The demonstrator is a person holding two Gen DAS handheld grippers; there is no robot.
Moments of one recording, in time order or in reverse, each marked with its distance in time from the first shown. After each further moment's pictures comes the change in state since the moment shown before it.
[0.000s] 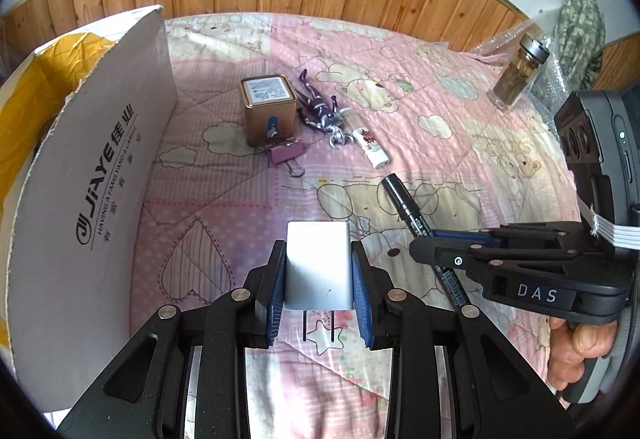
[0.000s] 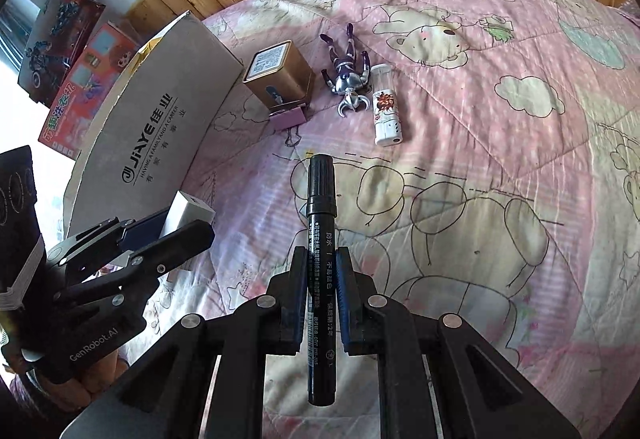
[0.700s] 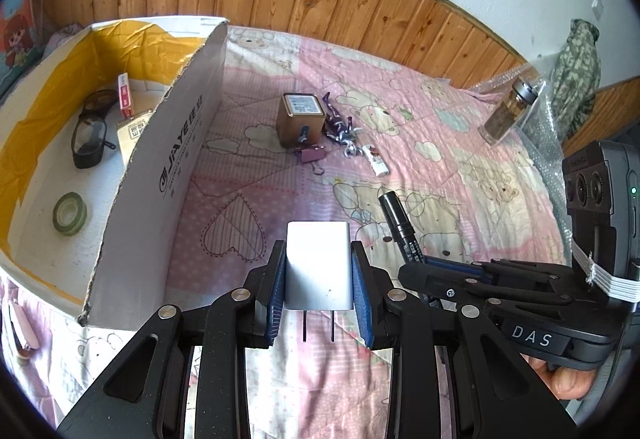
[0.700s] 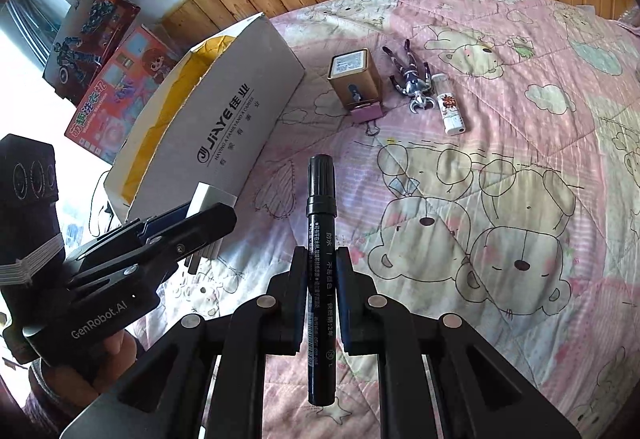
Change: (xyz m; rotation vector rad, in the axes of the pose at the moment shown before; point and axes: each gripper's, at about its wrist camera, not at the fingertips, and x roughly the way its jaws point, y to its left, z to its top) left arm -0.062 0.026 -0.026 -0.118 -0.078 -0.035; right arm -0.027 0.071 -0.024 -0.022 -0.077 0.041
